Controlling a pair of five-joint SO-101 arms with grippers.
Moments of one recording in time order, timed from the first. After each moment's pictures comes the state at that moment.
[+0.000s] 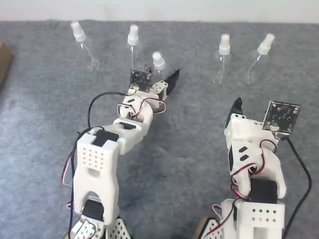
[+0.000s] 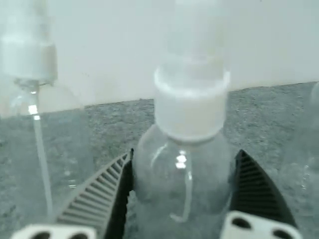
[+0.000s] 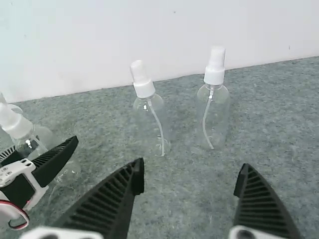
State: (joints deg) left arm 9.7 37.9 31.0 -46.9 8.0; right arm 0.7 -78.0 66.5 40.8 -8.5
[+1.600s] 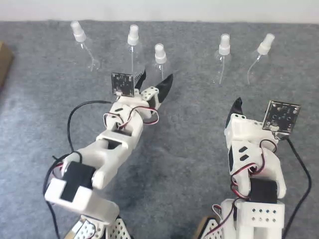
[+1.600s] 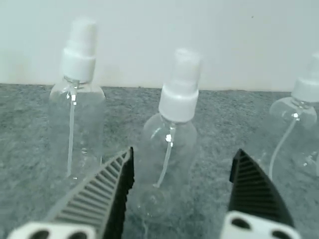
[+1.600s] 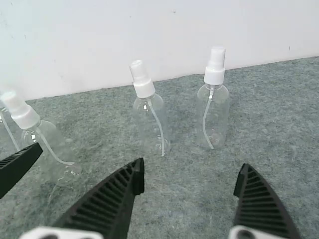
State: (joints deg) left arm 9.7 3.7 59.1 -35.7 15.4; right arm 0.7 -78.0 66.5 40.8 -8.5
